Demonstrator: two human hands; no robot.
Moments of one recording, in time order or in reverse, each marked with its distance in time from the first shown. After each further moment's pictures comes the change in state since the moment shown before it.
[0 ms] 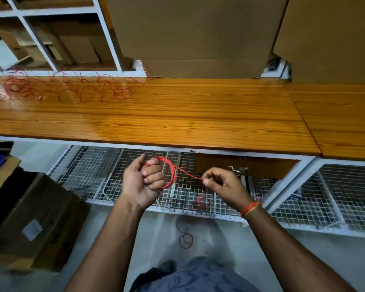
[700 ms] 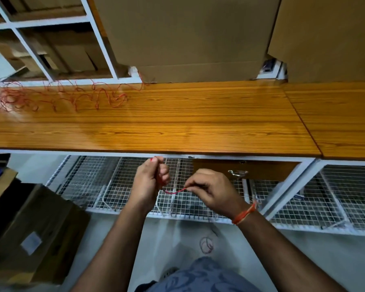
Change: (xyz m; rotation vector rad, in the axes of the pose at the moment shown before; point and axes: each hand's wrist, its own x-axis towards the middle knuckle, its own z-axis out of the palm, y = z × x) left_hand 0.031 -0.011 0.010 0.621 0.085 0.381; right_hand 0.015 -0.040 0.011 -0.394 -0.009 -0.427
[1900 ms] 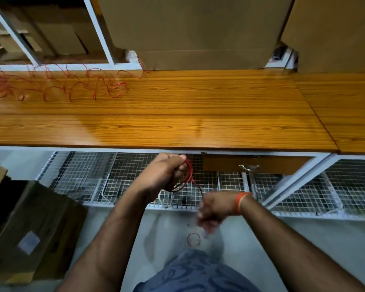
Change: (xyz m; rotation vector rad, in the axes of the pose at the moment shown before) left_hand 0.014 0.059 -0.015 0.524 -0.368 -0.266; right_hand 0.028 0.024 0.052 0.268 -0.828 0.798
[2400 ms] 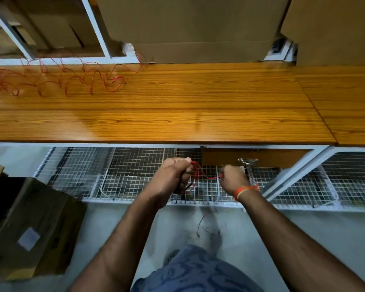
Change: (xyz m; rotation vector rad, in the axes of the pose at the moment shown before) left_hand -0.004 -0.025 0.019 -0.059 0.021 0.002; right_hand 0.014 0.032 -0.020 -0.227 0.678 0.223
